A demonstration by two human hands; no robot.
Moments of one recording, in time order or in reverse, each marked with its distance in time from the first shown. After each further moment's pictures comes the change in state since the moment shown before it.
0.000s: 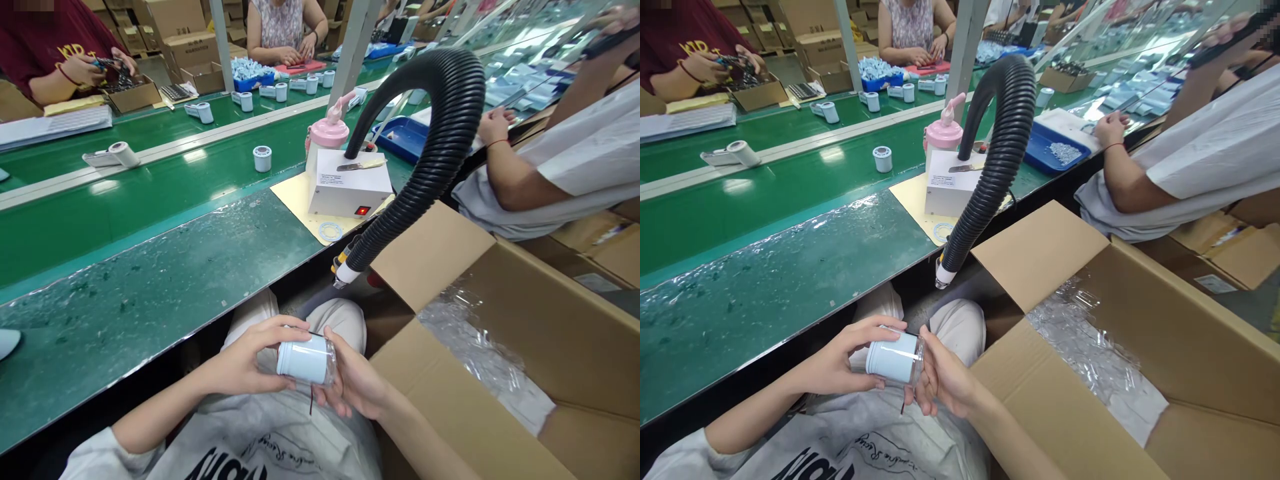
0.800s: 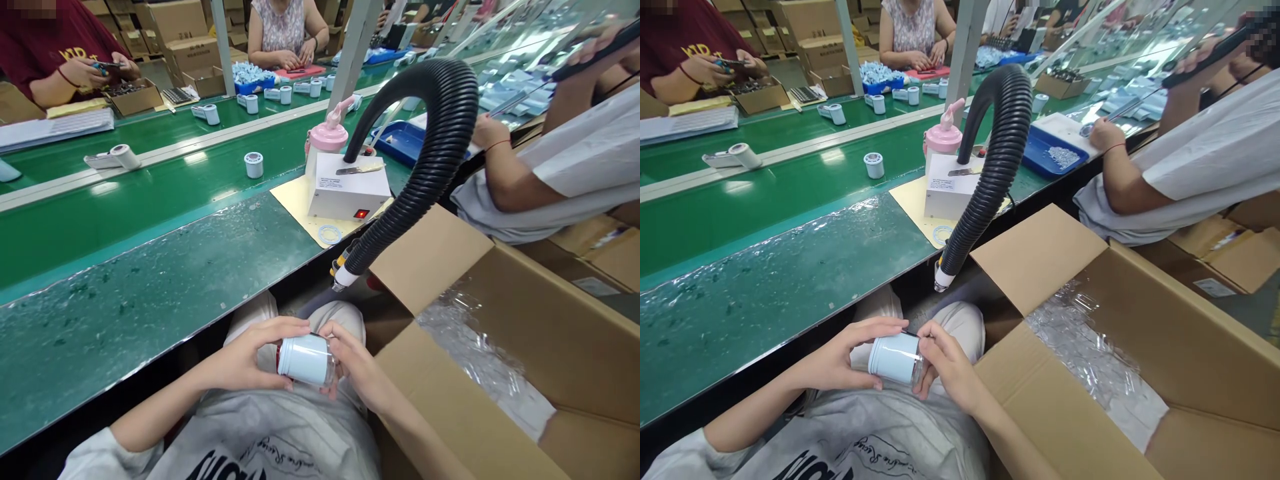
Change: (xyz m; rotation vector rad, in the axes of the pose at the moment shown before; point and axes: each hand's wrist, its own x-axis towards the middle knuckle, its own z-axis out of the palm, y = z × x) left_hand 0.006 -0.005 -0.005 0.012 -0.014 0.036; right_hand -0.013 -0.011 -0.001 -0.228 0.187 -0.399
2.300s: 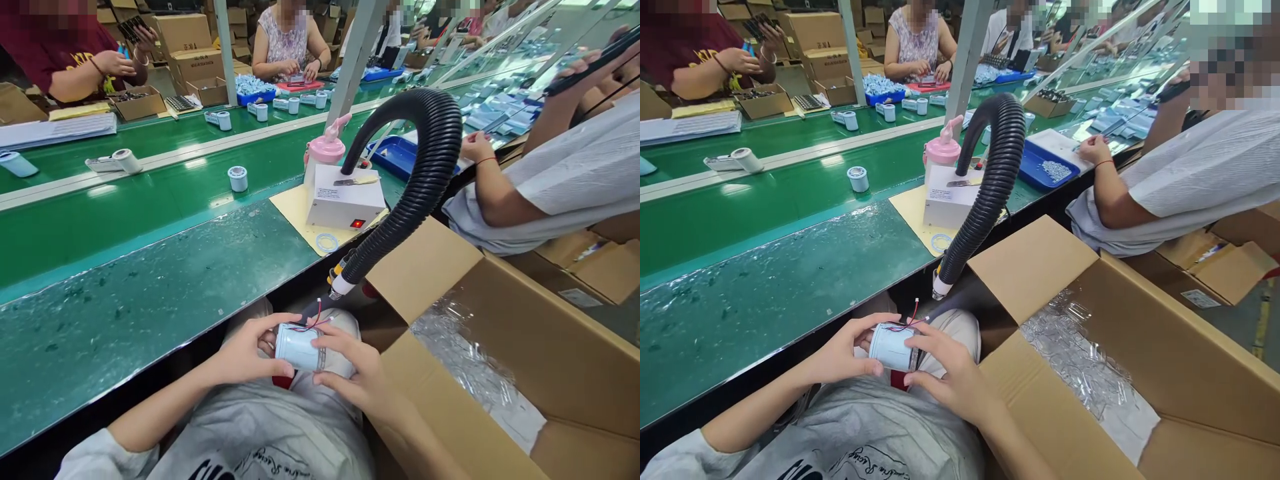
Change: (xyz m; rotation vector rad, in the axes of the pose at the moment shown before) left_hand 0.010 -0.008 0.007 -0.300 0.133 -0.396; right_hand -0.004 -0.002 -0.026 -0.842 0.074 -0.751
